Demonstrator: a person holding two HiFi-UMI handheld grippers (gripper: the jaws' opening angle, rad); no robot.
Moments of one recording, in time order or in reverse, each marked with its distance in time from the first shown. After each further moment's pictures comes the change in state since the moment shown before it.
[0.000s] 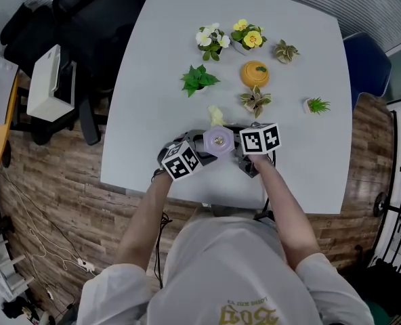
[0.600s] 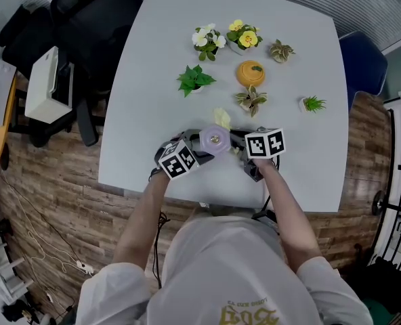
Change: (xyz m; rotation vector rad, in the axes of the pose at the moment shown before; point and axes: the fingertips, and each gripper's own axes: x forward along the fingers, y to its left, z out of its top) left arm -0.001 0.001 -0.001 -0.001 0.001 0.001; right arm -0.027 -0.018 -0.017 0.019 0.011 -0.081
